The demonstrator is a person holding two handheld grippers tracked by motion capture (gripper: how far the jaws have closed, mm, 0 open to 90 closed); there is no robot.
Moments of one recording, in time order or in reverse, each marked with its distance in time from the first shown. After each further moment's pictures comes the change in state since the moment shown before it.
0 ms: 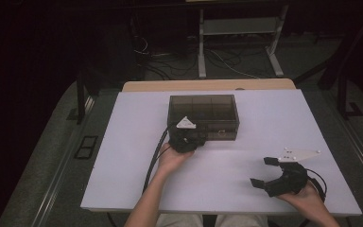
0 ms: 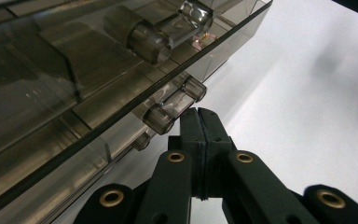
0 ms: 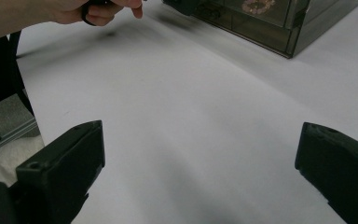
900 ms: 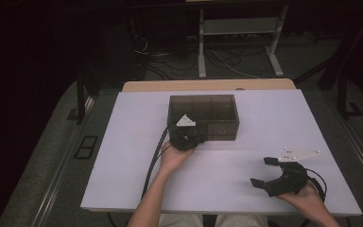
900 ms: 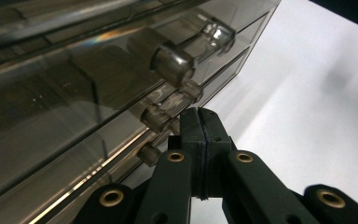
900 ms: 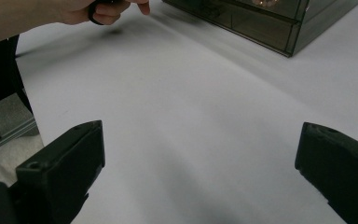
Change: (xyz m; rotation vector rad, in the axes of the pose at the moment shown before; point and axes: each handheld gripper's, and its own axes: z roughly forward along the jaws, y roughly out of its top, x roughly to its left) left arm 0.003 0.003 0.004 -0.043 0.016 -0.024; right arm -0.001 0.000 0.000 0.004 0.000 0.001
